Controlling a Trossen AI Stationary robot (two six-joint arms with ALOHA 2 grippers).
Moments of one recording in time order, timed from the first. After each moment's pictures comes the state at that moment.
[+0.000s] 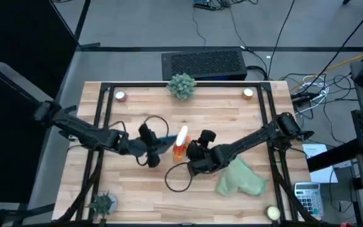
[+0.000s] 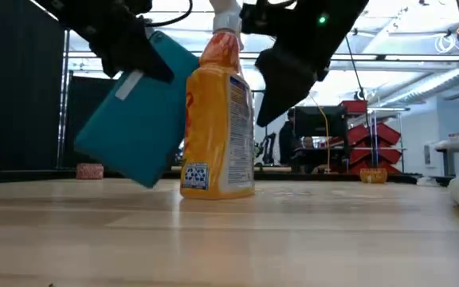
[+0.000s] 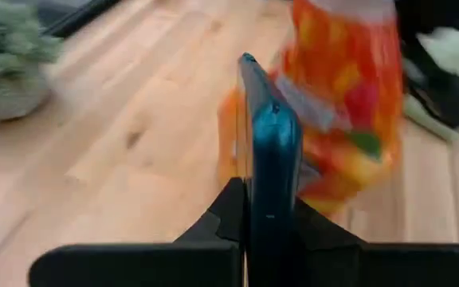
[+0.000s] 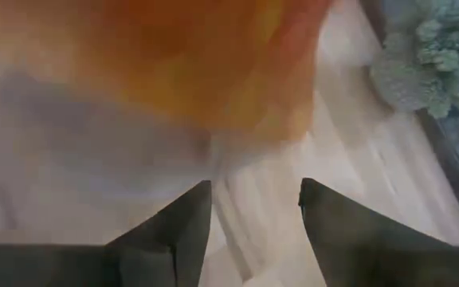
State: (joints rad) left arm -0.32 1.26 0.72 -0.12 -0.50 -0.47; right arm 0.33 1.90 1.37 -0.72 0.75 0.49
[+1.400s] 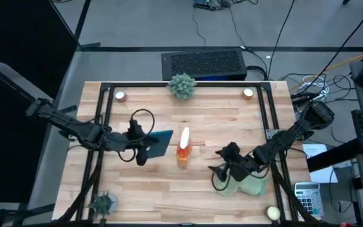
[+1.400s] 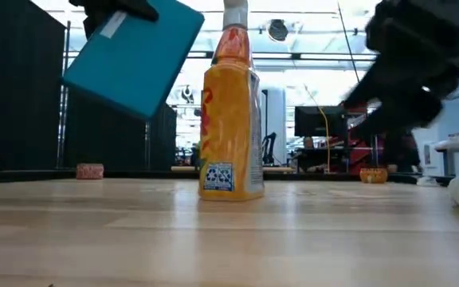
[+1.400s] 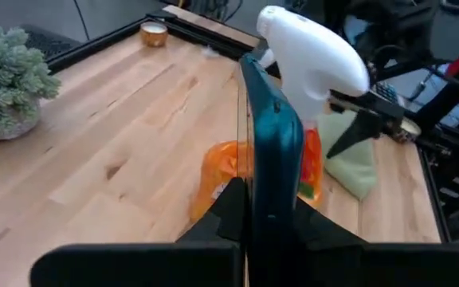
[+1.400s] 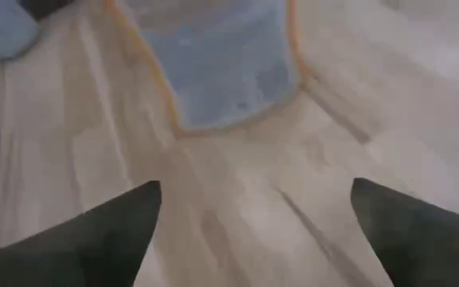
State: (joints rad) left arm -0.35 1.01 0.76 -0.22 -0.52 -0.54; right arm 0.56 1.42 0.61 0.09 0.66 0.85
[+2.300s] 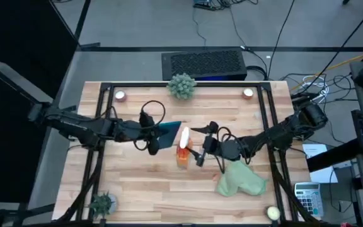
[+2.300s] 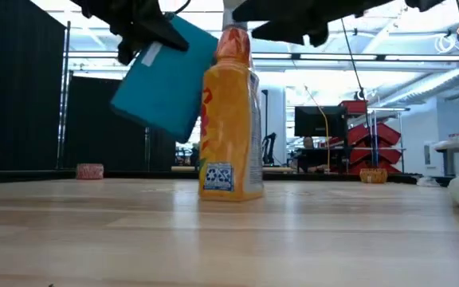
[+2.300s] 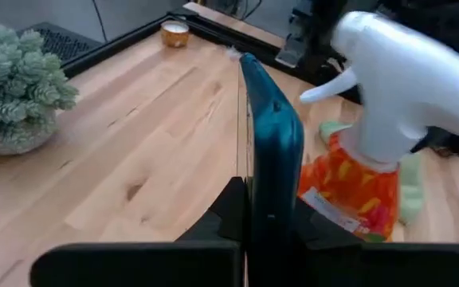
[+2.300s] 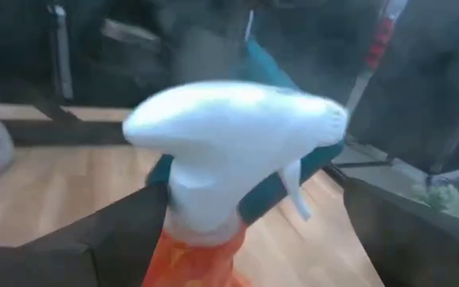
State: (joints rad) left arm -0.15 1.13 0.76 -0.07 -0.37 -0.43; right arm 0.31 1.55 0.83 0.54 0.73 -0.05
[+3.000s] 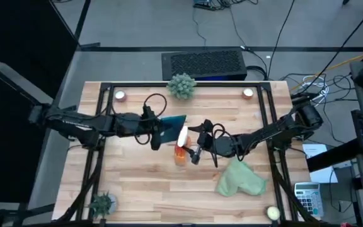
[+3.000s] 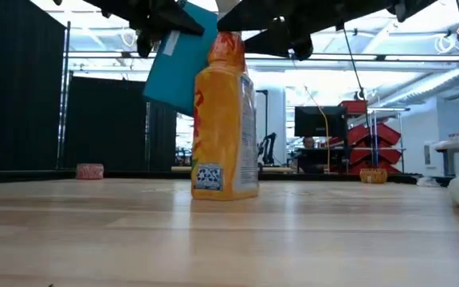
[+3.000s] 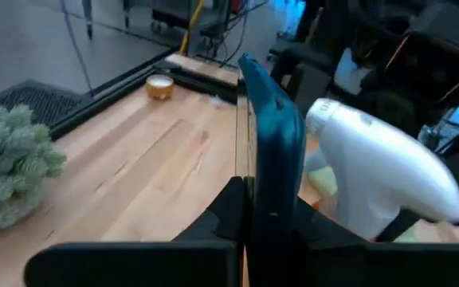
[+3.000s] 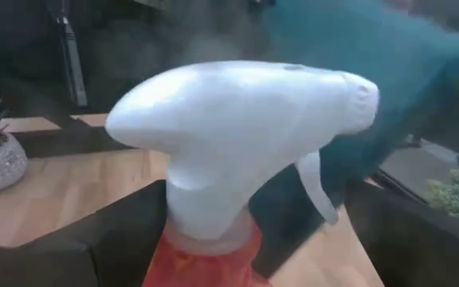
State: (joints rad) left arm -0.04 1.17 0.76 0.15 -0.23 -0.27; right arm 0.27 1.61 0.85 0.60 0.62 0.02
